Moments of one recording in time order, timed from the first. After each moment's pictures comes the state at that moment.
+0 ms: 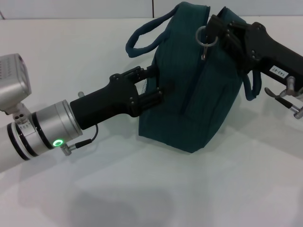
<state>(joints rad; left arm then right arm) -0.56 -2.10 0.86 0.18 1.44 1.55 -0.99 0.72 2.03 -0.82 -0.07 -1.31 -1.73 0.93</state>
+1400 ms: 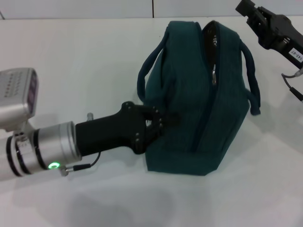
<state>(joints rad) -0.54 -2.08 1.03 0.19 1.46 1.65 -1.00 0.68 2.03 -0.80 -0.06 -1.14 -1.61 1.02</state>
